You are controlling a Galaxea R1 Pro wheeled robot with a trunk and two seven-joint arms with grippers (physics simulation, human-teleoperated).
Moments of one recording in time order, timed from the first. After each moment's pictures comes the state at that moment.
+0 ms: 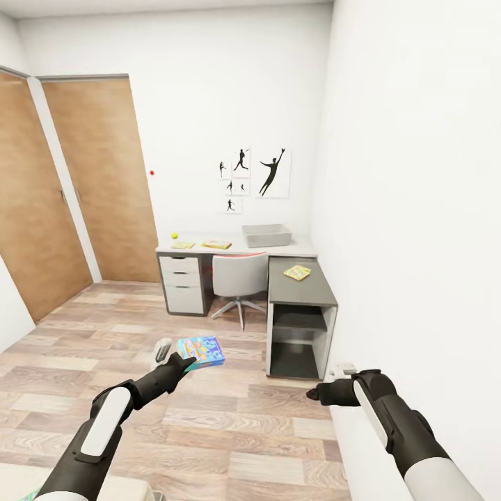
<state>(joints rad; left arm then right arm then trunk) -0.41 0.03 0.10 -1.10 1.04 0.69 -0.10 -0.52 -0.10 0.09 -1.00 -0.08 0.90 0.27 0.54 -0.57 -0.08</state>
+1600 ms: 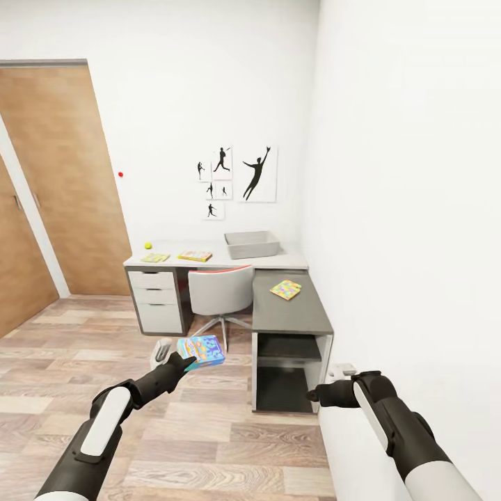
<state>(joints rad) -0.41 0.03 0.10 -1.11 1.04 0.69 -0.10 -0.51 -0.10 0.09 -1.02 -0.08 0.91 0.27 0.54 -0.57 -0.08</state>
